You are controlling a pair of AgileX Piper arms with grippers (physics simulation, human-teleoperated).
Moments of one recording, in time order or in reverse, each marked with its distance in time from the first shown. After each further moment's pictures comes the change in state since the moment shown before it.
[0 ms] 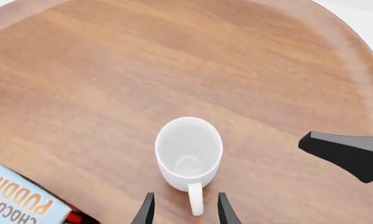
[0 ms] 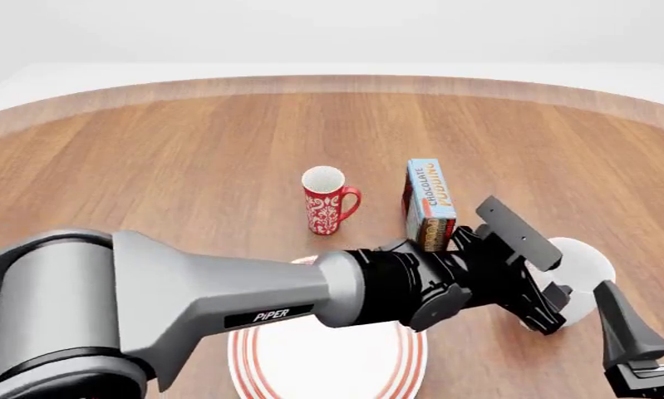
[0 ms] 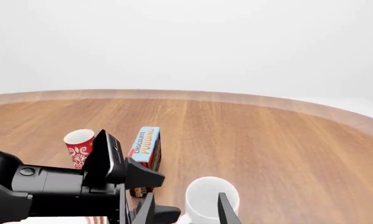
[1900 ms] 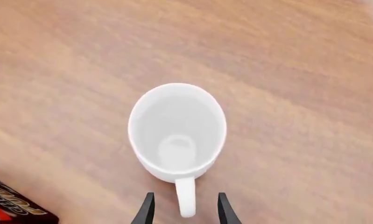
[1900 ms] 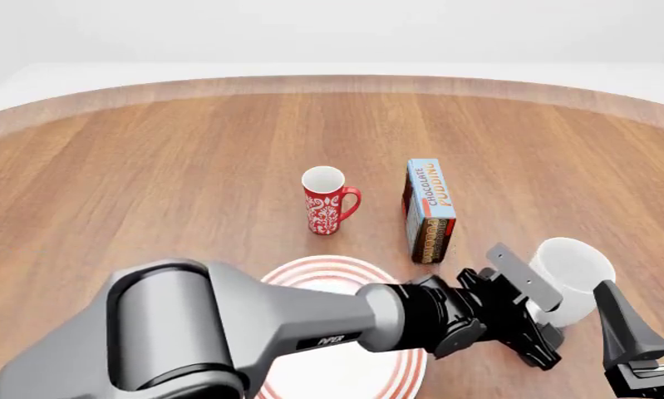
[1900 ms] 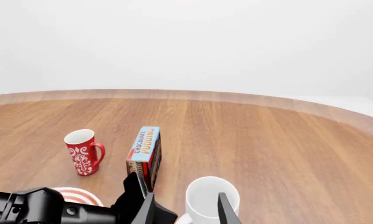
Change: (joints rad) left arm -0.023 0.204 -0.126 0.070 -0.049; right arm 0.000 0.002 0.000 0.000 0.003
